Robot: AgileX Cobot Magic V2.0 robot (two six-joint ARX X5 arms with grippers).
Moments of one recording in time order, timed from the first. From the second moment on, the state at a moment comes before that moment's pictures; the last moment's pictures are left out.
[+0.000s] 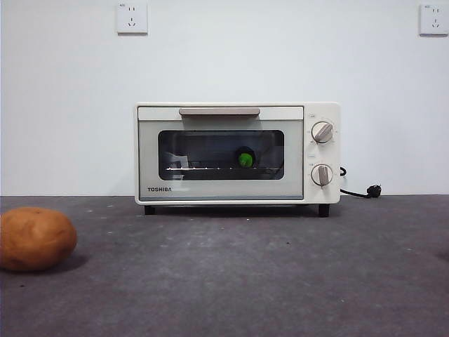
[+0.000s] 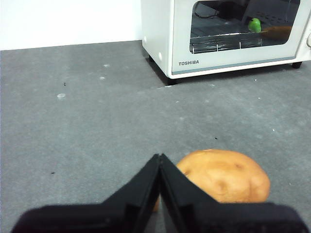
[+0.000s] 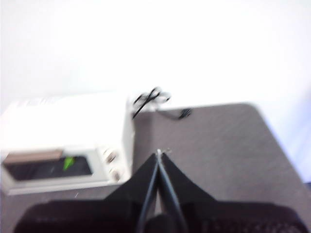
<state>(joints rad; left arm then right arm) 0.04 0.07 0.02 -0.16 0.26 0.04 0.18 0.94 1.86 -1.16 0.21 0.07</state>
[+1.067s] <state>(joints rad) 0.04 0.07 0.02 -0.16 0.26 0.04 0.05 0.12 0.49 -0.46 -0.01 -0.03</state>
